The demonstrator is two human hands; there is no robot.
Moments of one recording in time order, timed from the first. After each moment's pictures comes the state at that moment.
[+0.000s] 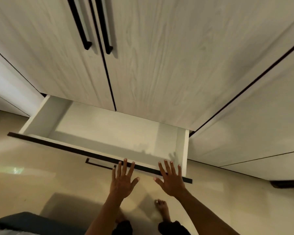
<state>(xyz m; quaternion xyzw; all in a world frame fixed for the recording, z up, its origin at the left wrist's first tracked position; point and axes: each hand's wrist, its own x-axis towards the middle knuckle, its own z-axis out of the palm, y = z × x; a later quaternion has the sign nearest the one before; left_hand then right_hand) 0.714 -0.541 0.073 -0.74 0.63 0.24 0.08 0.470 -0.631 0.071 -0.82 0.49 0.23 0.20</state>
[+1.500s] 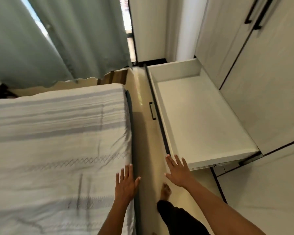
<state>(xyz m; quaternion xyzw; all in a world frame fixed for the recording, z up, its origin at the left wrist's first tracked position) 0.276 -0.274 0.109 -0.96 -0.03 0.24 -0.11 0.314 -0.538 0.110 -0.95 -0.11 0.28 0.06</state>
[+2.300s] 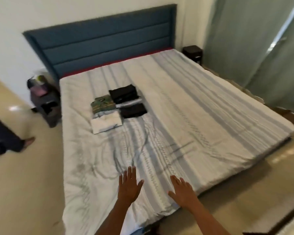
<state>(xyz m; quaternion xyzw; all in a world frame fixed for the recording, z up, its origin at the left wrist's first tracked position) -0.139 -0.181 0.138 -0.78 -0.58 0.09 -0.22 0.104 -0.291 0.153 -0.74 -0.58 0.34 -0.06</state>
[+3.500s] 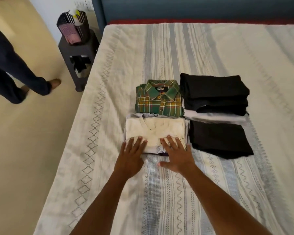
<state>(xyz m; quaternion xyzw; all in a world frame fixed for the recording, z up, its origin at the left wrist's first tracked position) -0.306 0.420 -0.148 -0.81 -0.58 0.02 -0.08 -0.073 0.454 -0.114 -0.58 -0.77 0.20 -0.17</state>
